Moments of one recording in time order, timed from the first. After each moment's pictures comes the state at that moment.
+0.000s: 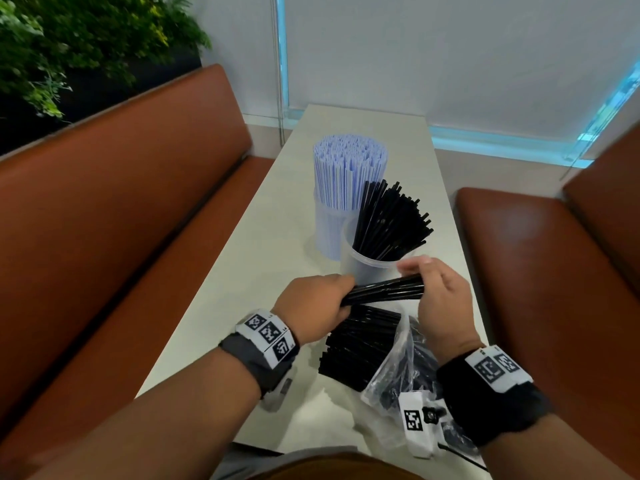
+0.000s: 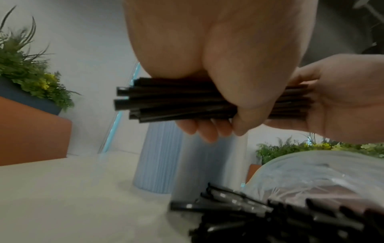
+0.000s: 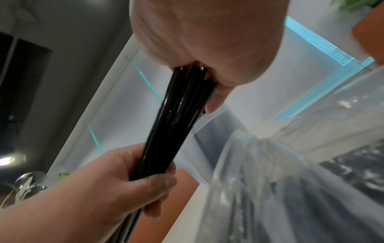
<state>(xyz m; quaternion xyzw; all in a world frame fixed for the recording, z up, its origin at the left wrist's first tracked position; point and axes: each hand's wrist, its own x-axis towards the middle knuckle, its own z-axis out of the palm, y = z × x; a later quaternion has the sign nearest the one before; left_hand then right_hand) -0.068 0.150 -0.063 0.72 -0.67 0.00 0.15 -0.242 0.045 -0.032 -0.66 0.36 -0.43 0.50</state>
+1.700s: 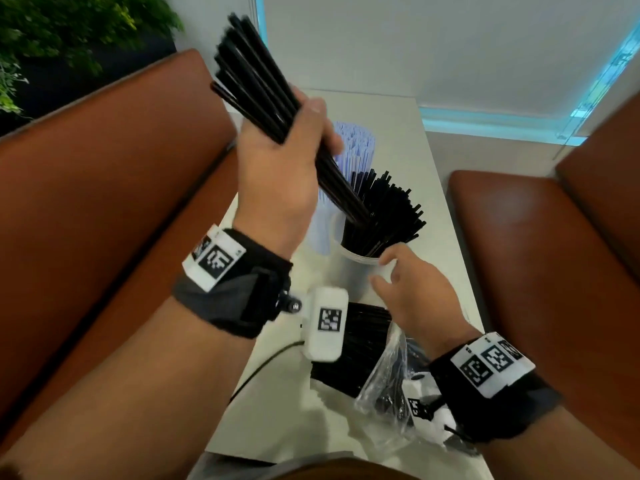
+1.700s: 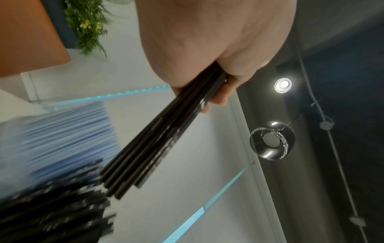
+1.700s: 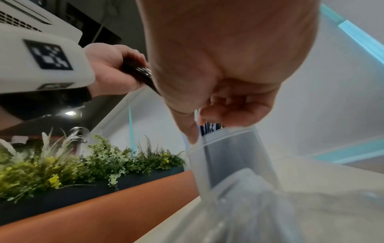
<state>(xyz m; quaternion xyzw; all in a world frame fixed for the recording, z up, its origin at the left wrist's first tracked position) -0.058 0.104 0.096 0.40 -0.38 -0.12 0.83 -0.232 0.030 -0.032 -0.87 0.40 -0.19 0.23</state>
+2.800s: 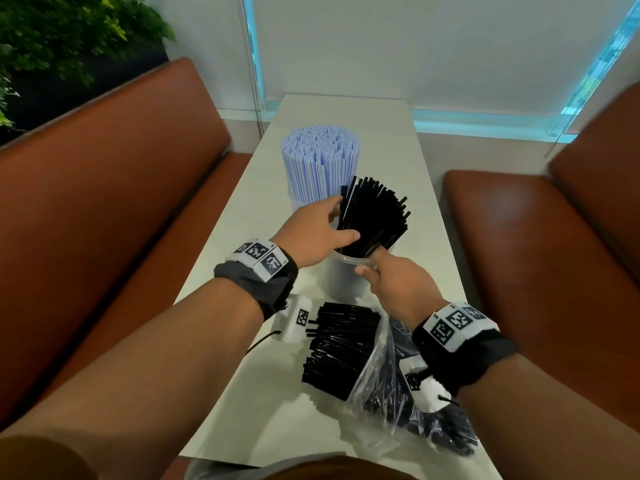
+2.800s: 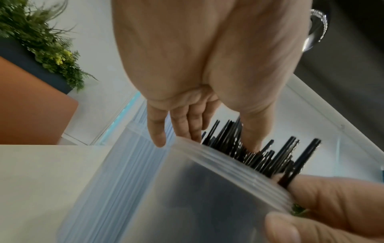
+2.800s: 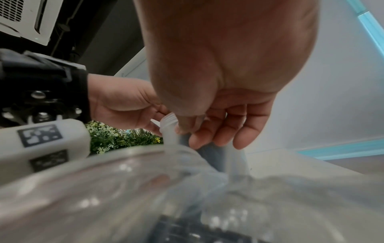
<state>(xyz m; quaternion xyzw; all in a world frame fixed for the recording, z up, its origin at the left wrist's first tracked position) -0.035 0.061 0.000 0.73 -0.55 -0.19 0.34 -0.223 -0.006 -0.049 -0.90 0.35 -0.11 0.23</state>
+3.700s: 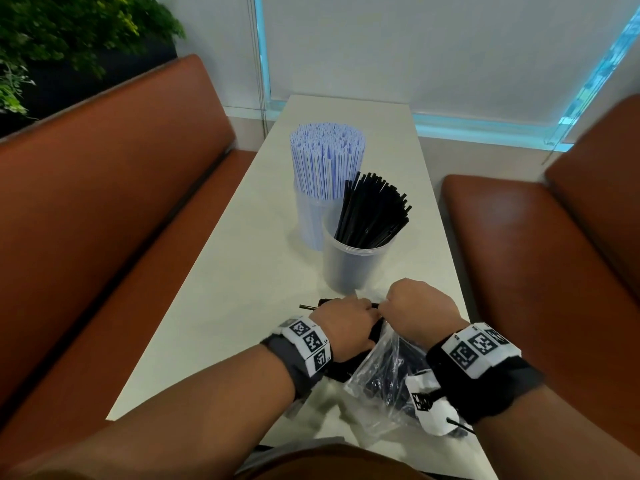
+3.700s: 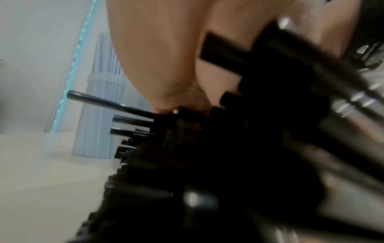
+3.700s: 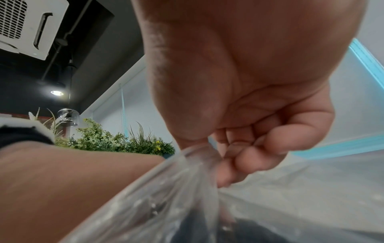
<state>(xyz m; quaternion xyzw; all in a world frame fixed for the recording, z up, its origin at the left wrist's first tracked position) -0.132 0.115 -0.087 0.67 -0.73 -0.12 -0.02 -0.254 0.021 -0.049 -0.87 0.47 0.06 0.15</state>
